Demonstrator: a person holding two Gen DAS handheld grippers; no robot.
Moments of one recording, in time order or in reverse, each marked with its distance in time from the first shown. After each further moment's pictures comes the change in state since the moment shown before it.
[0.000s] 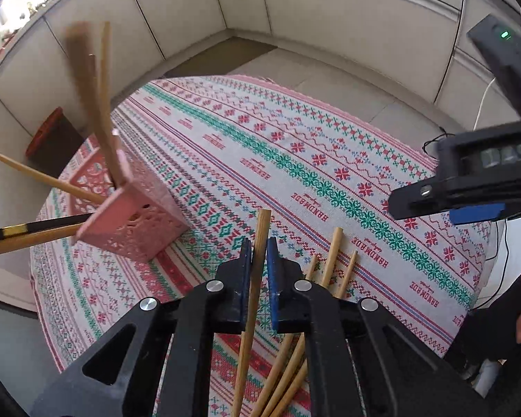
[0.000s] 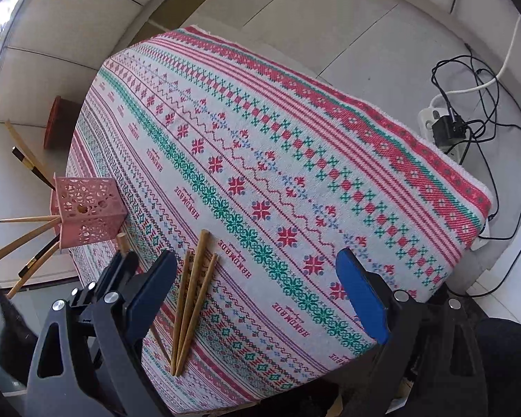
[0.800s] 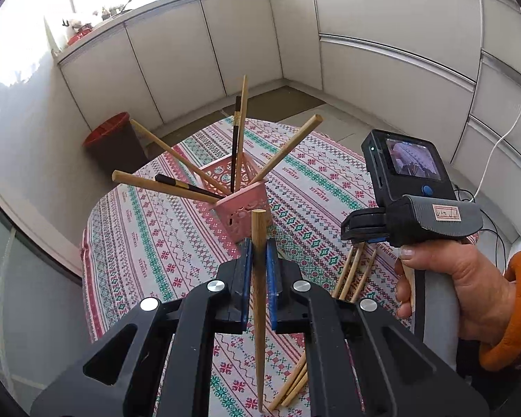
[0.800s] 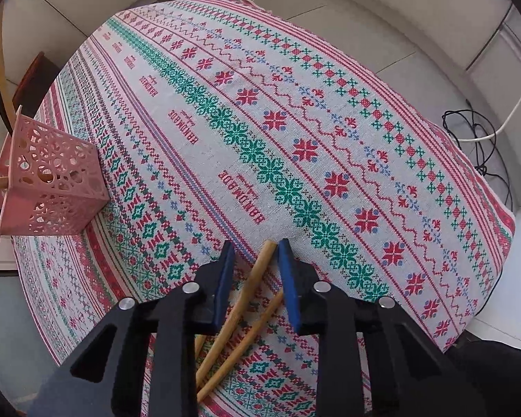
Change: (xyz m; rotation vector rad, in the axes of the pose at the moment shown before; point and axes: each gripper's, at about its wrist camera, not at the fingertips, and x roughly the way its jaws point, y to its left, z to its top) left arm -0.103 0.055 -0.053 -0.169 -0.184 0.112; right arm 0.063 0.092 -0.024 -0.130 -0.136 -0.240
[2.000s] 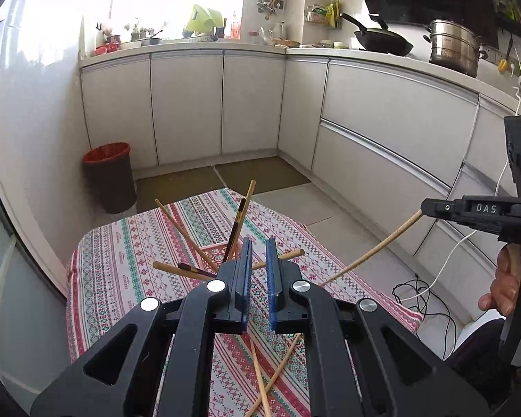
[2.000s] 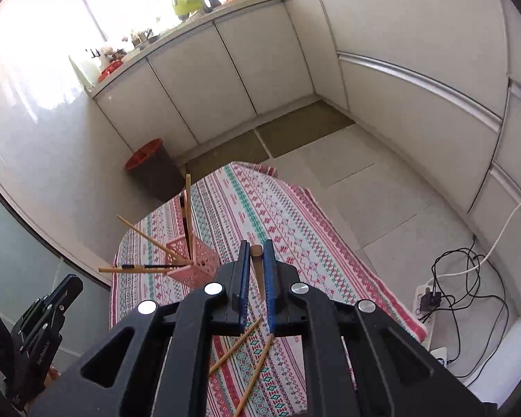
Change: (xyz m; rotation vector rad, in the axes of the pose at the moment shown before) left arm -0.084 0.036 0.053 -0.215 -0.259 -0.126; right arm -0.274 -0.072 -0.005 -0.217 -0.532 0.351
